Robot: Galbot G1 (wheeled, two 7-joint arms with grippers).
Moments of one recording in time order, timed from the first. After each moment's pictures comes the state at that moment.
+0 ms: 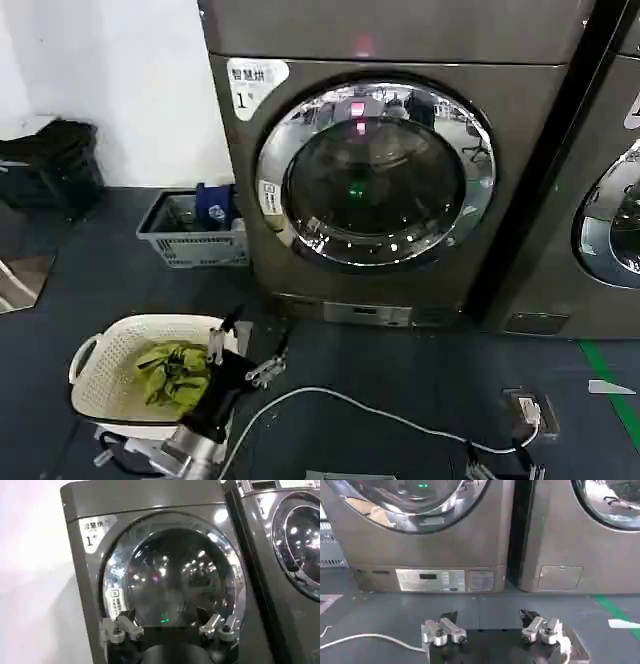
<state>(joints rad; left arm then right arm) 1.60 -1.35 -0.47 -2.23 0.05 -0.16 0.18 -1.92 1.46 0.73 2.12 0.14 -0.03 -0.09</state>
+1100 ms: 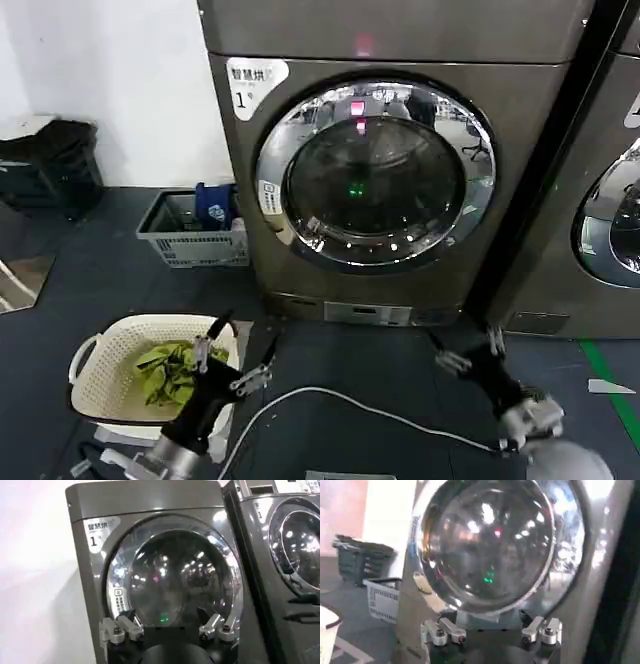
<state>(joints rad) 1.67 -1.34 -0.55 -2.25 -0.01 -0.20 0.24 -1.28 0.97 0.48 1.90 0.32 0.09 -0.26</state>
